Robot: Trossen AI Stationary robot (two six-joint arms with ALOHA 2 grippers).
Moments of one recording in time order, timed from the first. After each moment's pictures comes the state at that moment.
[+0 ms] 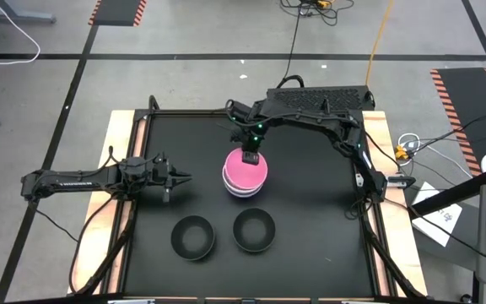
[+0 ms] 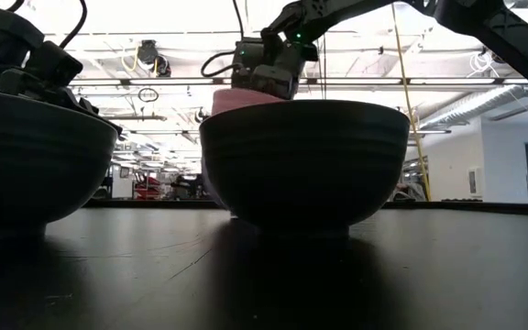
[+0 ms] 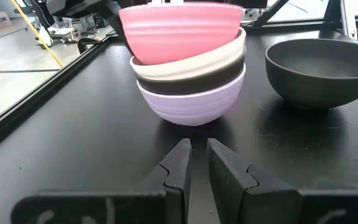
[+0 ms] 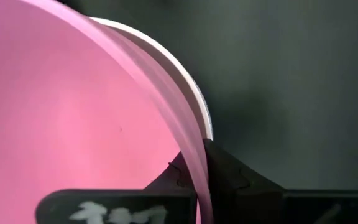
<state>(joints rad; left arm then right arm) 0.14 0.28 0.01 0.02 0.05 0.10 -0.36 2.20 2.01 -1.14 -0.35 -0.23</state>
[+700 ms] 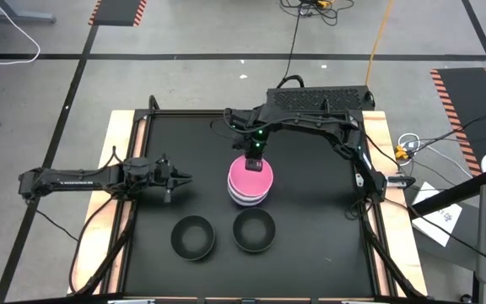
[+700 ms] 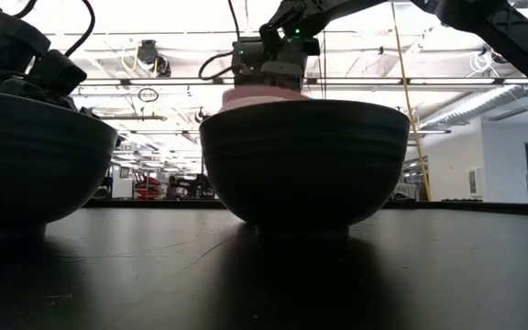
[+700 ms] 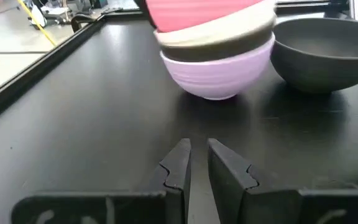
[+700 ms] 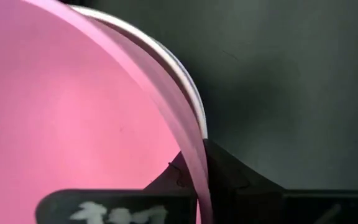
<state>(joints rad) 0.14 0.35 0.01 0.02 0.05 0.08 -0.33 2.19 2.00 -1.23 -0.35 -0.21</state>
